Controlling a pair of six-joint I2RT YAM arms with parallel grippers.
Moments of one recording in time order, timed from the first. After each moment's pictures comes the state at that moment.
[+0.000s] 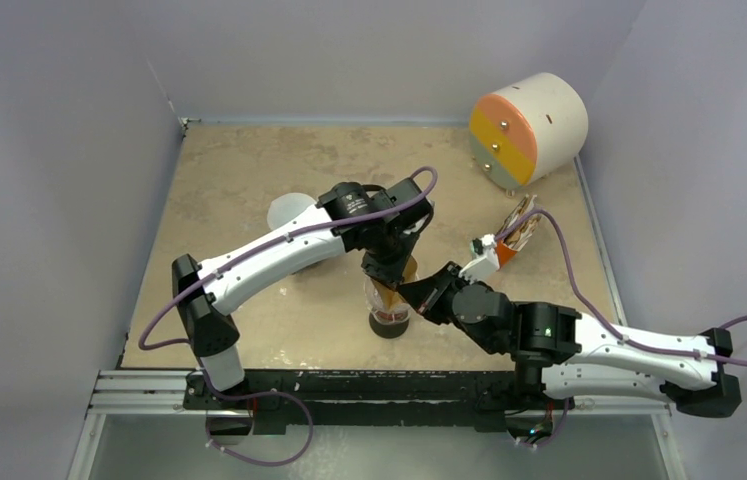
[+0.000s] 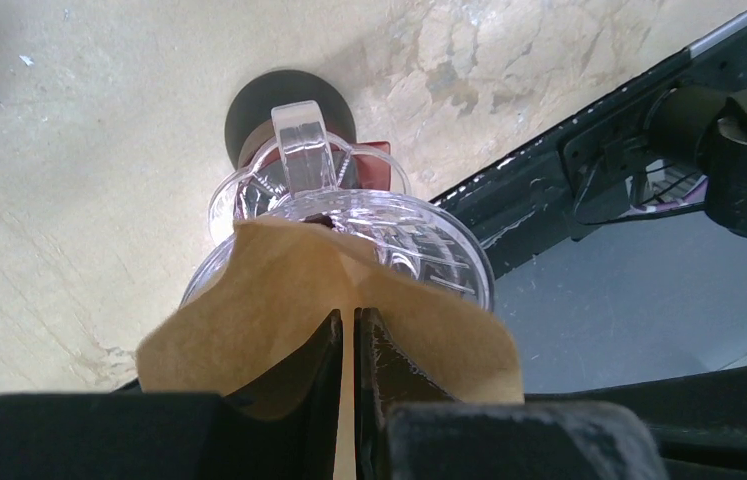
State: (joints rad) left arm -1.04 1.75 1.86 -1.28 0.05 -0.60; right arm 1.34 0.81 0.81 -0.49 0.64 1.36
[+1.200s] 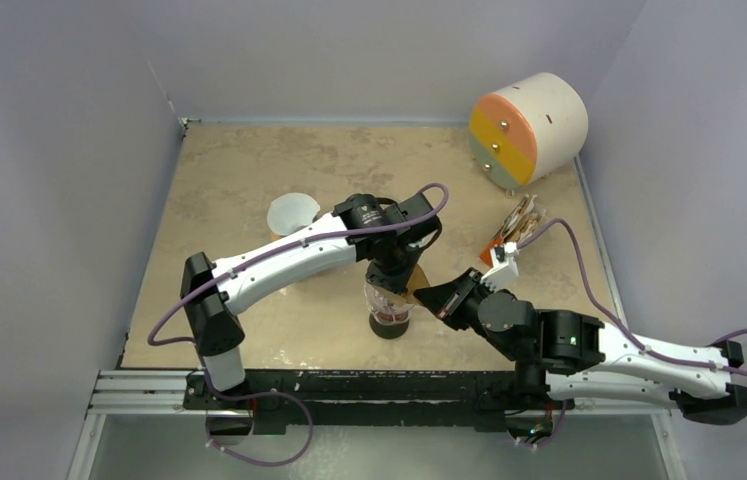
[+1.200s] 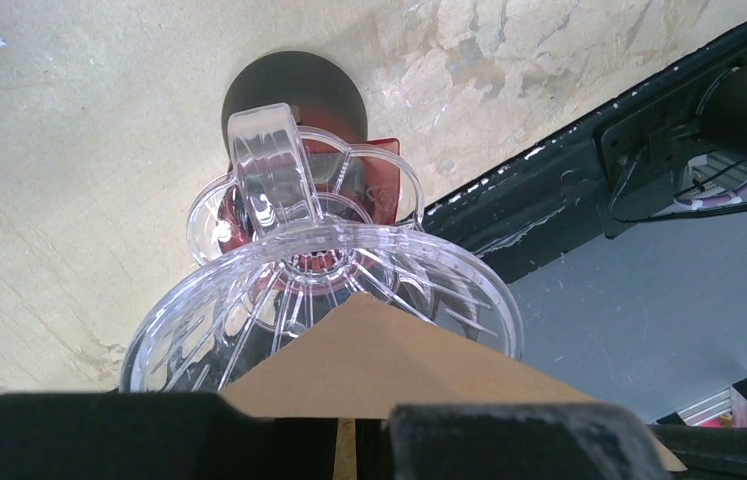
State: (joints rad) left arm -1.07 1.78 1.79 -1.26 0.02 -0.60; right arm 1.34 0.63 0.73 -0.54 0.64 1.40
